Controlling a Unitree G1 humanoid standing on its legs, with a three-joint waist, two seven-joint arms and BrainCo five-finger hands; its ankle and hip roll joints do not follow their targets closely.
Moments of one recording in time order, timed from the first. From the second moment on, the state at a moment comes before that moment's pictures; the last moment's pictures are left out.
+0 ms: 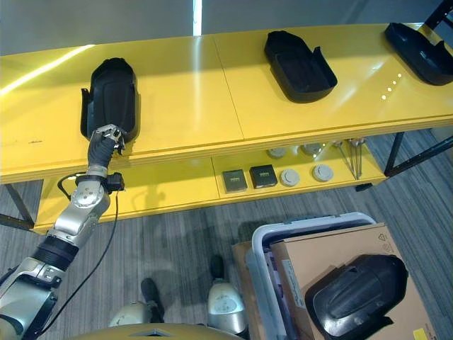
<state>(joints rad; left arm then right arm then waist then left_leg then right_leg) -0.46 0.43 -0.31 0.30 -0.43 -0.16 0.37 0.09 -0.36 0.29 1.15 -0.05 0.15 0.00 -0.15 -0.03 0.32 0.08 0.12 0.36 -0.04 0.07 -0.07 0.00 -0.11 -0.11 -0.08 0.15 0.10</state>
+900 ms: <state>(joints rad) -0.67 0.46 -0.27 0.65 -0.44 -0.24 0.36 0.08 -0.36 0.35 1.16 -0.05 0.14 0.01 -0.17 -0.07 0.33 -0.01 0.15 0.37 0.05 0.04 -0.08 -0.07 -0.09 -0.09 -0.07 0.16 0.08</state>
